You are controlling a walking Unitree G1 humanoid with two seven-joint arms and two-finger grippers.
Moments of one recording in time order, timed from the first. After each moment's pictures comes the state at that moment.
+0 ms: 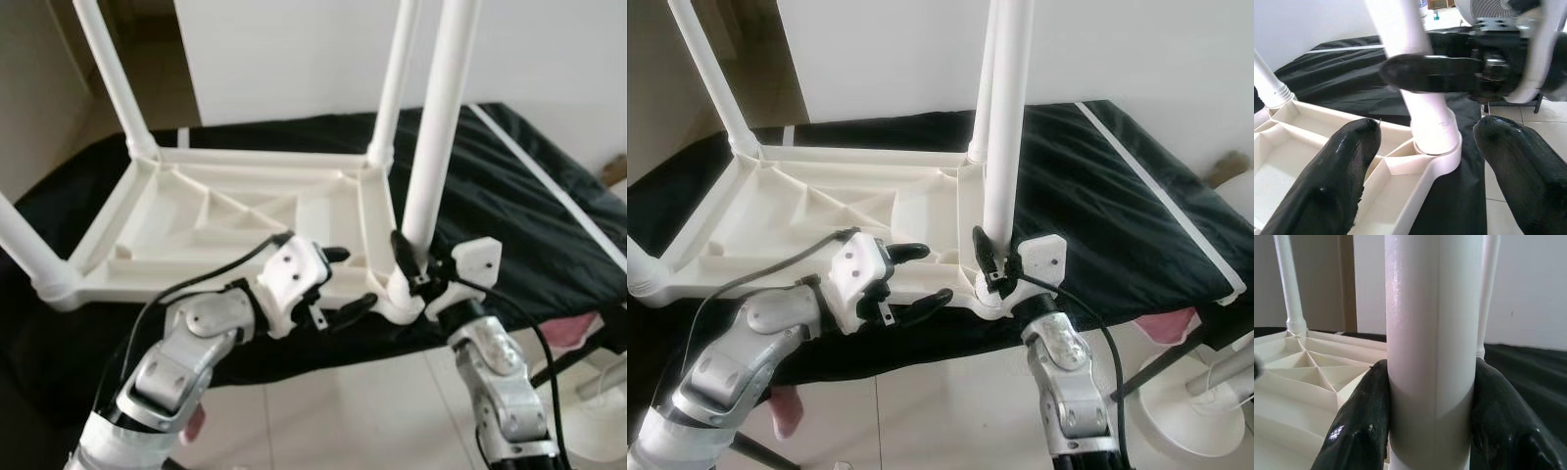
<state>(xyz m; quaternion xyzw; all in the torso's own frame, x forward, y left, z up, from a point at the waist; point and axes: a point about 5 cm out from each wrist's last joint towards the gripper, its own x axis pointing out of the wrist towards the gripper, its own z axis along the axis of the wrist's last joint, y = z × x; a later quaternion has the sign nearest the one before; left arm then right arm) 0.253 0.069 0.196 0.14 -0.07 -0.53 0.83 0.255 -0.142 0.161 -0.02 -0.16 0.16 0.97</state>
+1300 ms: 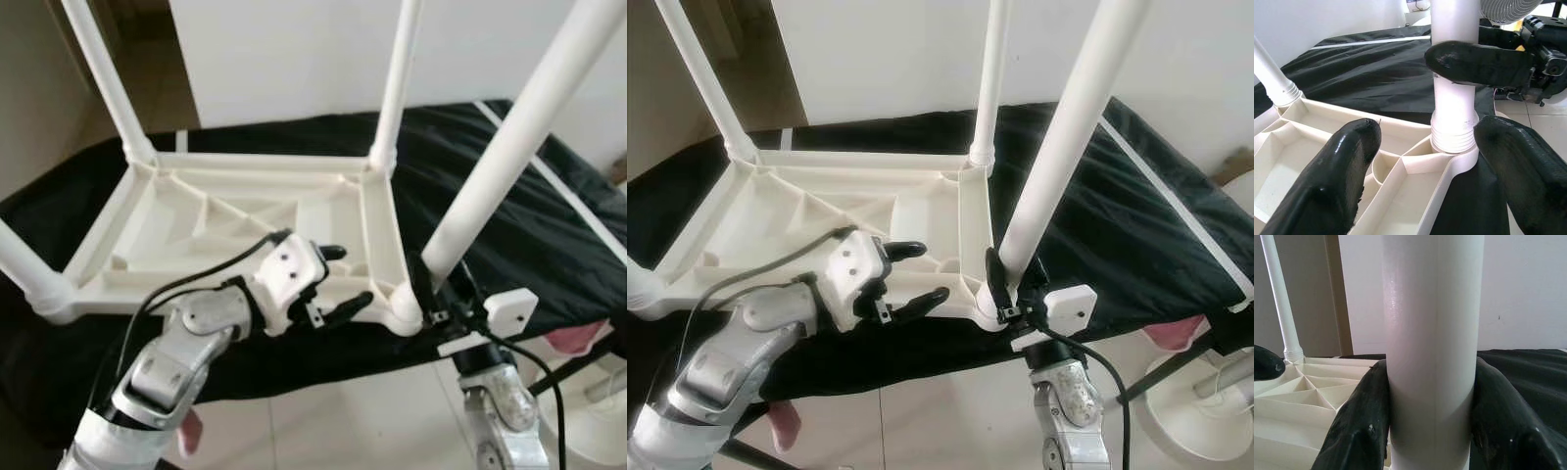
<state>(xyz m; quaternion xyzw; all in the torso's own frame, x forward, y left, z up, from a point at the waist) 0.254 0.072 0.197 0.15 -0.07 -0.53 0.83 0.231 -0.149 0.142 0.04 -0.19 0.13 0.97</state>
